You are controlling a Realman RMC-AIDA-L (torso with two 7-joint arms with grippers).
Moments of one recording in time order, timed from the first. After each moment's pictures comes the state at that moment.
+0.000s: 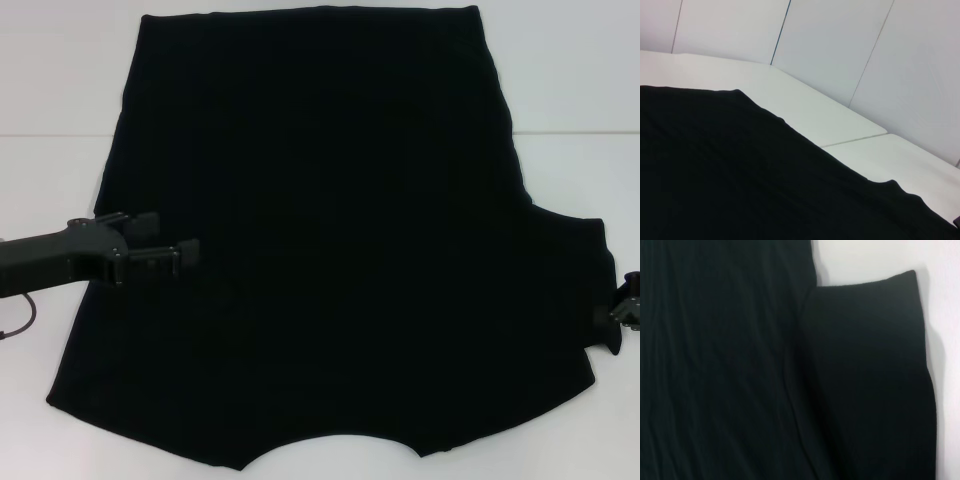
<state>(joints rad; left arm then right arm) -0.54 -2.08 0.37 0.79 2.19 1.56 -1.58 0.70 1.87 -0.62 -0.49 -2.53 -1.30 2.64</state>
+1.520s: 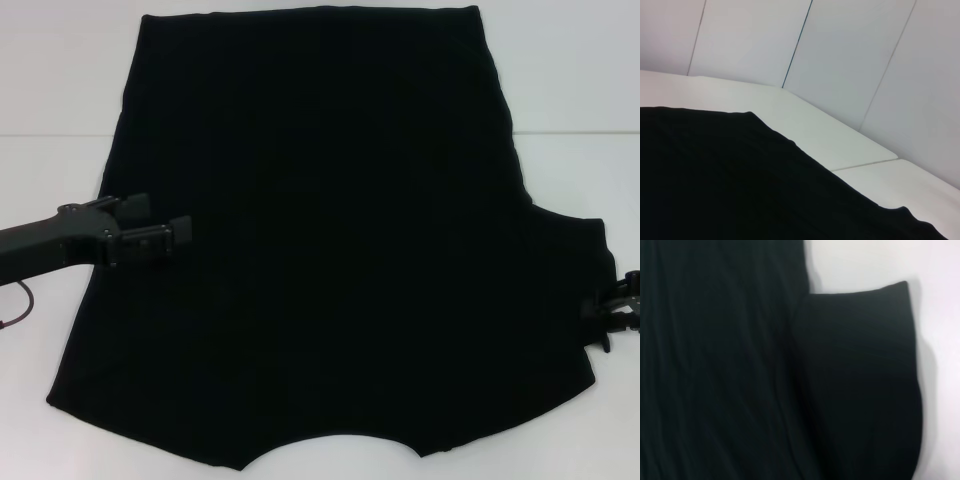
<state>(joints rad) -0.52 -2.09 0.37 0.78 2.12 1.54 -1.59 0.70 1.88 -0.61 -0.52 -2.58 -1.28 2.63</state>
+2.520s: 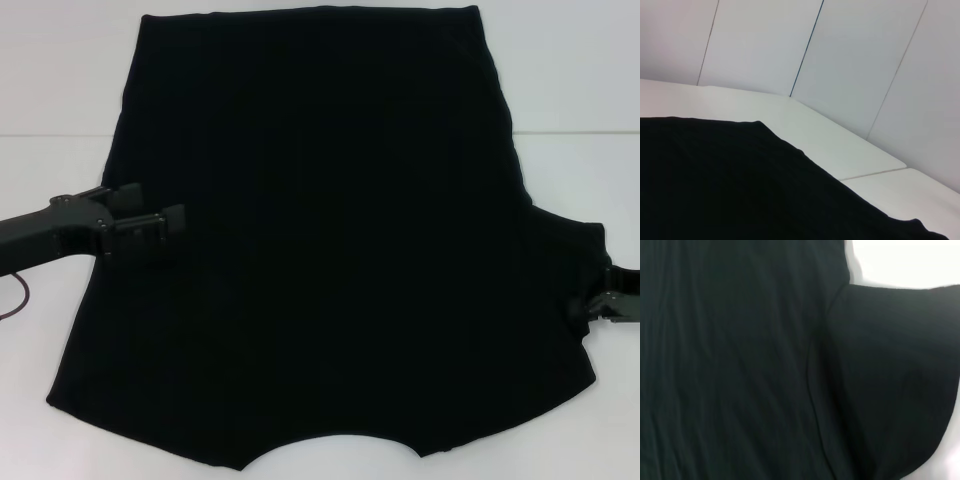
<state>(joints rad) -0.53 -2.09 0.36 0.78 2.10 1.52 -1.58 0.75 1.90 -0.63 -0.50 -2.59 -1.28 2.63</state>
